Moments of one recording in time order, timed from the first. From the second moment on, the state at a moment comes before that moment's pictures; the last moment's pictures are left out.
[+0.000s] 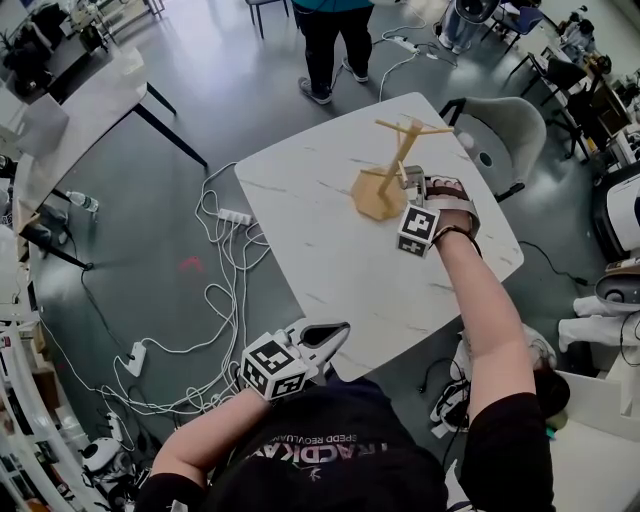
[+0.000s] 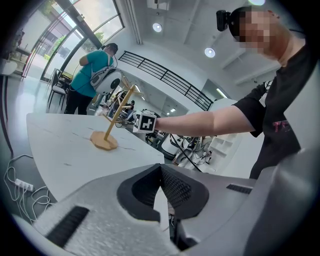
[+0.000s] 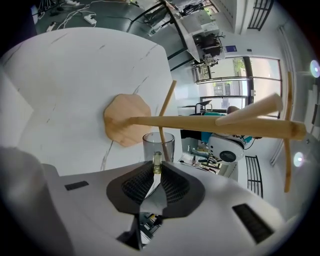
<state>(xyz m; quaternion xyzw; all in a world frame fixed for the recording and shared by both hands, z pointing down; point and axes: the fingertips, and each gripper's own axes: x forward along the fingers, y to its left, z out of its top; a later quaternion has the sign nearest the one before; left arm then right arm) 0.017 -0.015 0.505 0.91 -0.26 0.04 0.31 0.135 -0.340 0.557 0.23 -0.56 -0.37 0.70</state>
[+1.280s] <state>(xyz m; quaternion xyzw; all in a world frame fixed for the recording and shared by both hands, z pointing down) 0.037 -0.023 0.494 0.93 -0.21 0.06 0.30 0.109 -0.251 0.548 0.32 -0.79 -0.09 0.51</state>
